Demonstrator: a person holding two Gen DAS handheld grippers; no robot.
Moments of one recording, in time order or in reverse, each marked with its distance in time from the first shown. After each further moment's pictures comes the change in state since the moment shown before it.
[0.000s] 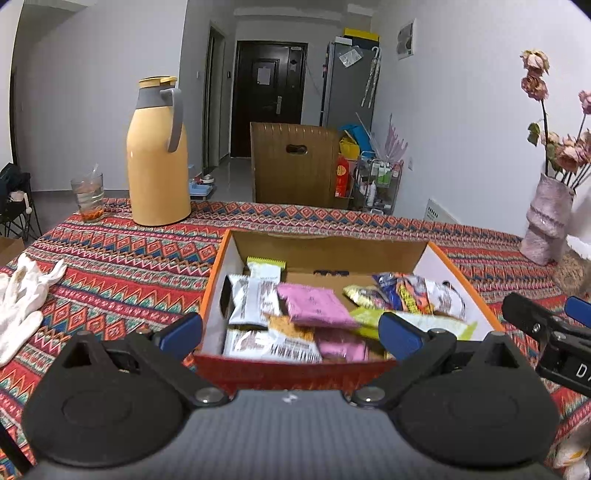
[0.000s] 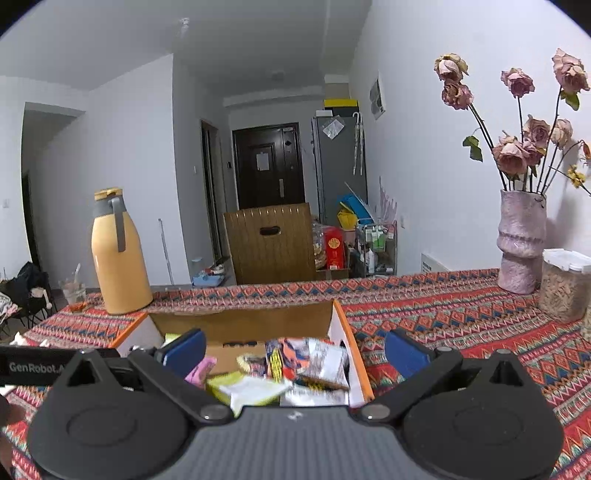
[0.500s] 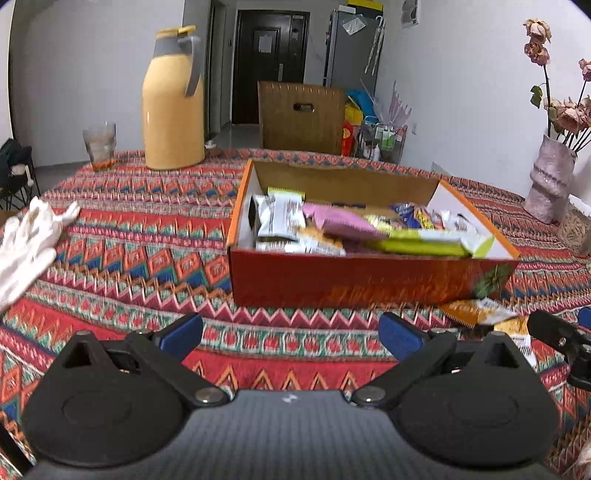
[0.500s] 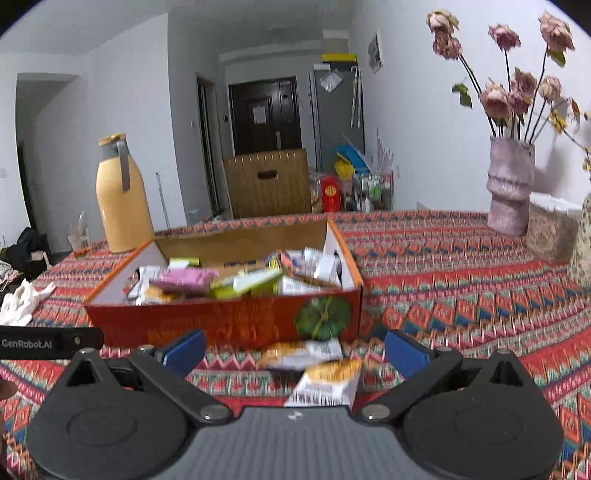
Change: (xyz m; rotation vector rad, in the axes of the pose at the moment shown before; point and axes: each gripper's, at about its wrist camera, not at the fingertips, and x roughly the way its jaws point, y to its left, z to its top) left arm -0.005 0.032 -0.062 -0.007 0.110 -0.008; right arm -0.032 0.002 -0.060 0.007 0.167 -0.011
